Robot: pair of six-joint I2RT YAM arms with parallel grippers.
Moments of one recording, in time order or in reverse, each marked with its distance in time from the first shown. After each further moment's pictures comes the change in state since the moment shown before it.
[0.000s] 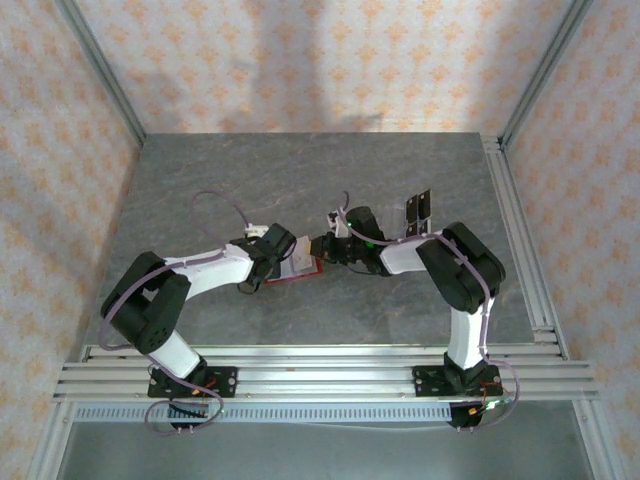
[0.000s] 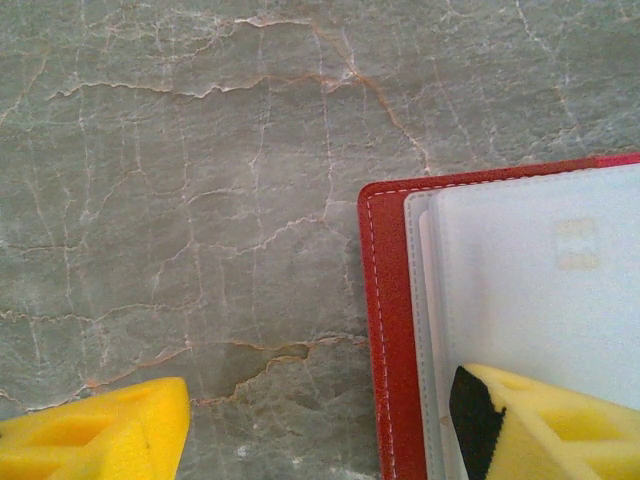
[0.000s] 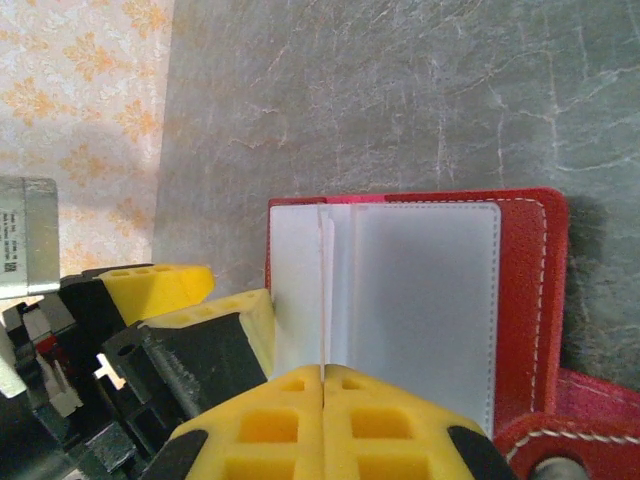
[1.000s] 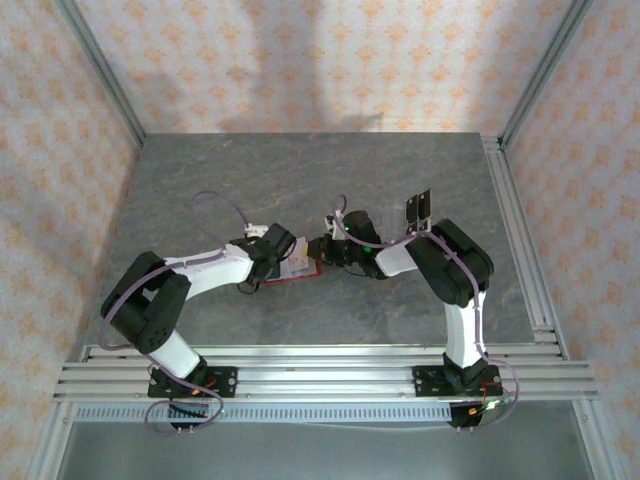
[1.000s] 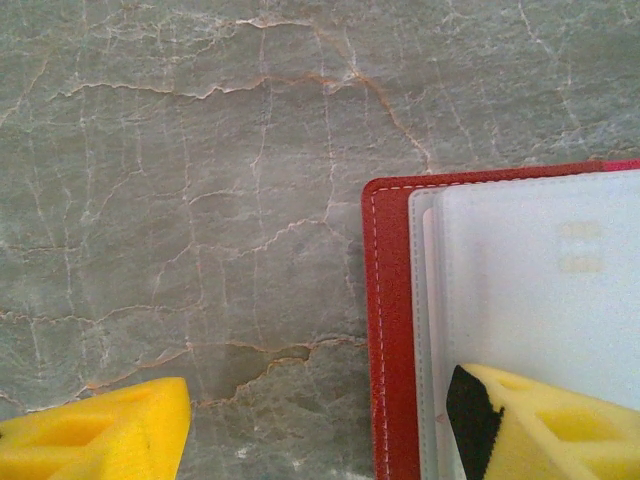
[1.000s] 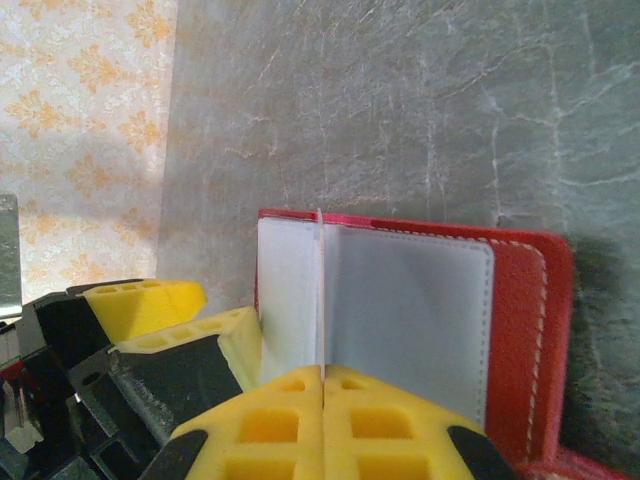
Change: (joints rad) left arm 0.000 0.000 -0.002 0.004 0.000 0.000; right arm 0.013 0.076 0.000 0.120 0.003 0.051
